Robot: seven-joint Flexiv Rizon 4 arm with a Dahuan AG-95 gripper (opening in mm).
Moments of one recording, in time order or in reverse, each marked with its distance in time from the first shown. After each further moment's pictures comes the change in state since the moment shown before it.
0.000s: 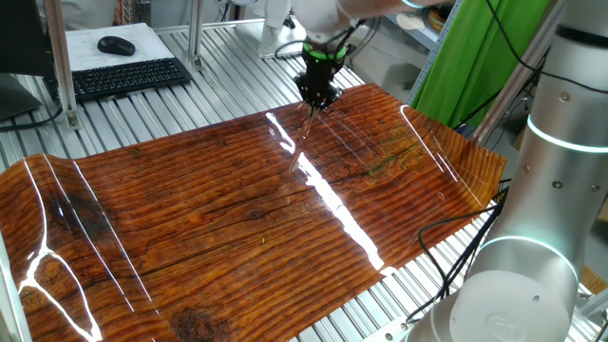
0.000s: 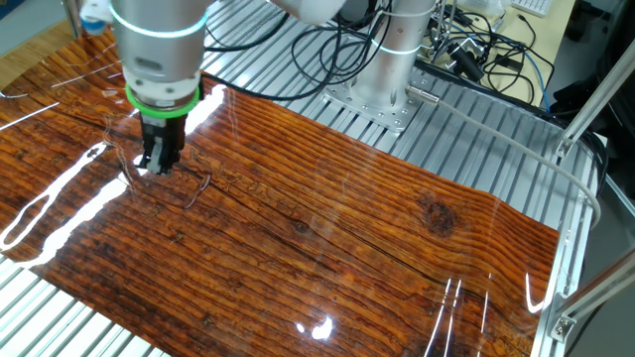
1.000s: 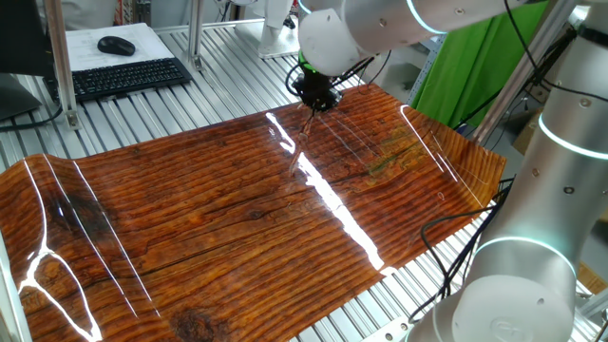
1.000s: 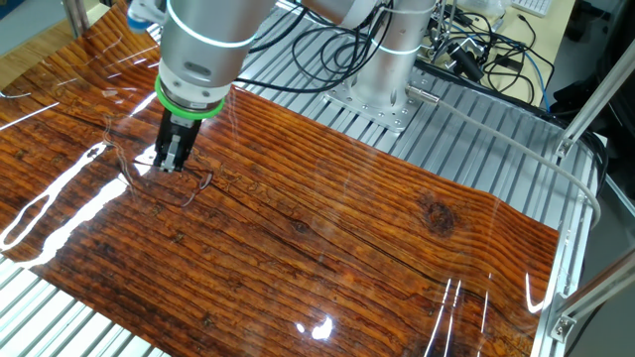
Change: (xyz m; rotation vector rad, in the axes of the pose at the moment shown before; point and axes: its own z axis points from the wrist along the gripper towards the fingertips) arm -0.001 0.001 -0.001 -0.011 -0.165 -0.039
